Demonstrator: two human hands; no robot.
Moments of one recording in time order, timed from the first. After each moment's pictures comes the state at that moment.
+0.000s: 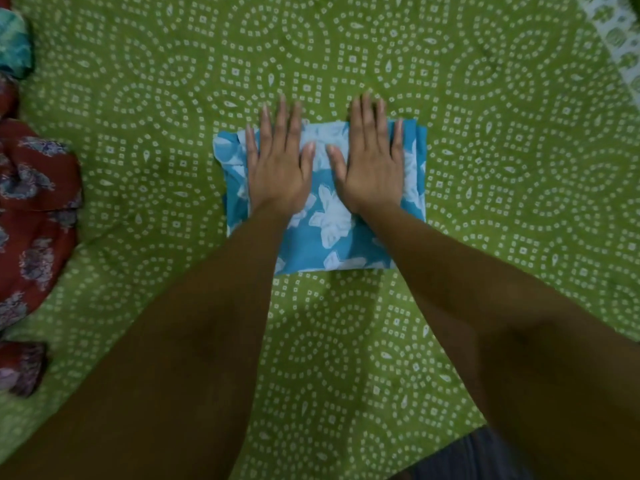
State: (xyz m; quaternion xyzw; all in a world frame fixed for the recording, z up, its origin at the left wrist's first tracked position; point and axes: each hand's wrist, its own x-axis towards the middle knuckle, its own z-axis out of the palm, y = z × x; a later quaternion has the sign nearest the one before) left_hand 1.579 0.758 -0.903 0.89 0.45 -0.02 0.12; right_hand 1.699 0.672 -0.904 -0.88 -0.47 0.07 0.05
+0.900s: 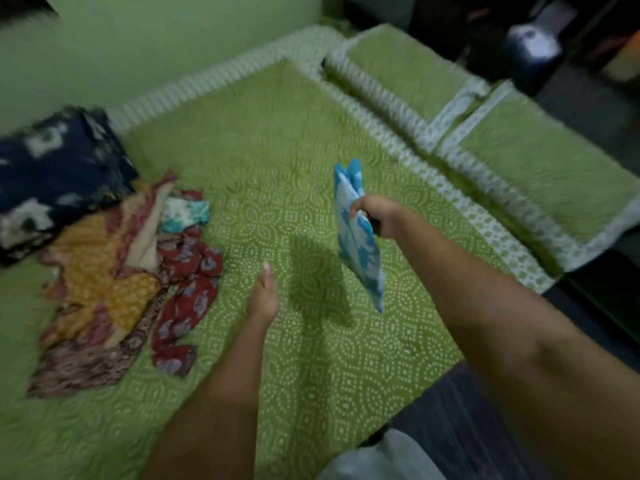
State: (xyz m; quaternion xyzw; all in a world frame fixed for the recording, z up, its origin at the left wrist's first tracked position) left_hand 1.408 0.659 -0.603 0.59 0.63 0.05 0.51; right_hand 1.661 0.617 -0.510 -0.70 -0.12 0.57 0.42
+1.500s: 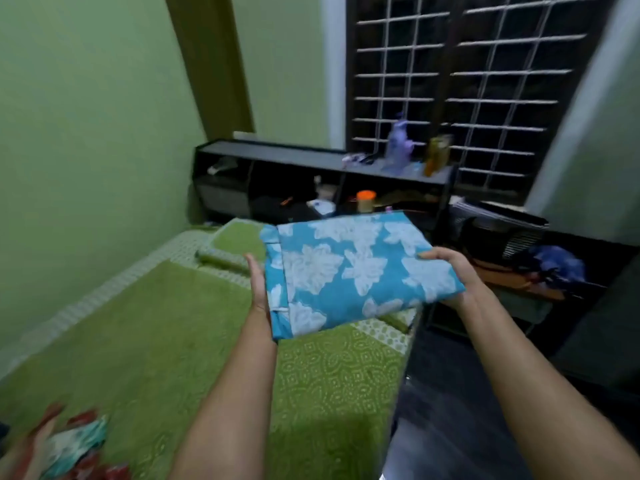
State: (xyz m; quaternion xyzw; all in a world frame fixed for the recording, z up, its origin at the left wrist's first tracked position) left_hand 1.610 0.501 -0.288 0.34 0.11 -0.01 0.93; right_hand 1.721 0.233 -0.250 -0.47 -0.03 0.37 0.80
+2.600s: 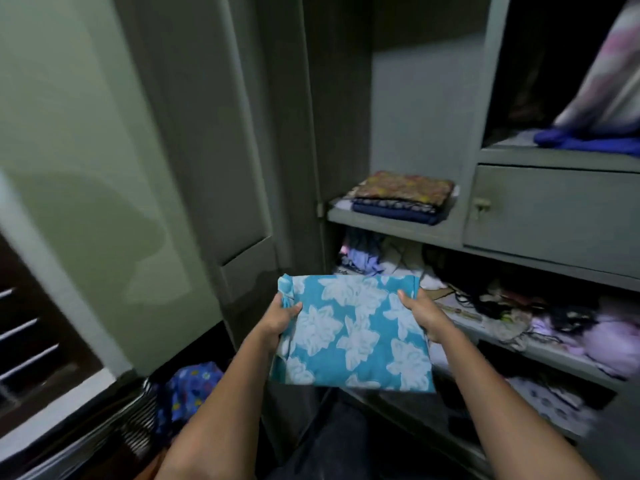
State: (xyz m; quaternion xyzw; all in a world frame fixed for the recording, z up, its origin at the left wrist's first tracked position) left_hand 2.119 -0.264 -0.289 0.65 -0.29 -0.42 0.56; right_hand 1.879 -0.412 -0.312 -0.60 0.45 -0.31 0.58
